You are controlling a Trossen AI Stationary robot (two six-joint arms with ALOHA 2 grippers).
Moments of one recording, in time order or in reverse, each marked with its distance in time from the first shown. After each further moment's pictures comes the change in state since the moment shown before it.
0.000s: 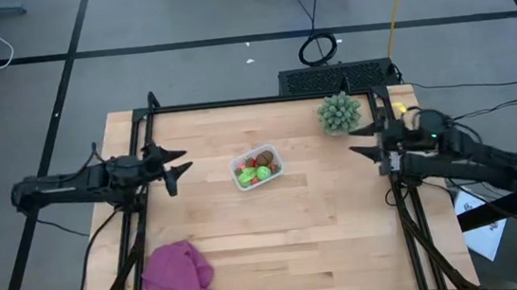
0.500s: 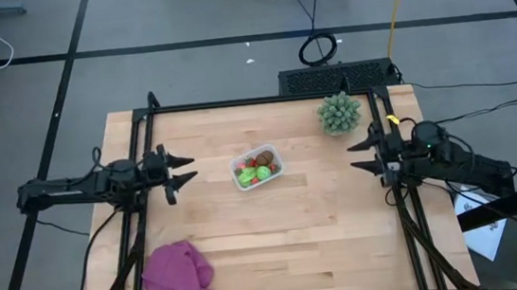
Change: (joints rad) left arm 0.000 -0.100 -0.138 0.227 0.177 0.090; right arm -0.003 -0.246 -0.204 0.047 -0.158 0.060
